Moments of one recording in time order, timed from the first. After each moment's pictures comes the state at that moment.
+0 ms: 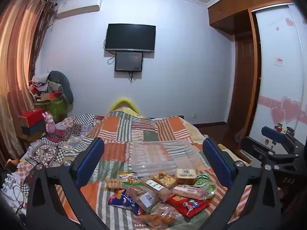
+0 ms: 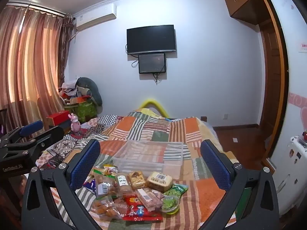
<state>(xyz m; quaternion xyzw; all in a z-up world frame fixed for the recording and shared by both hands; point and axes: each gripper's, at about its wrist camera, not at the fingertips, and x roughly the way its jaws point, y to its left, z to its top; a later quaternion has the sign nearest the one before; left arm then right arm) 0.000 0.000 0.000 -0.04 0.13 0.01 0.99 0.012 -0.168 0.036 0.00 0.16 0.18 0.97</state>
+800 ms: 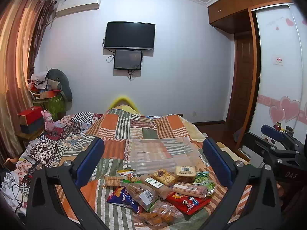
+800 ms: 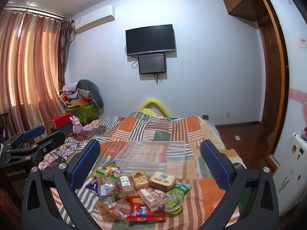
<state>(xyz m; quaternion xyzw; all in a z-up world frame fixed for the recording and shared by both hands) 0.001 0.000 -0.006 -0.04 0.13 0.01 0.99 0.009 -0.168 0.035 0.02 0.15 0.18 0.97</state>
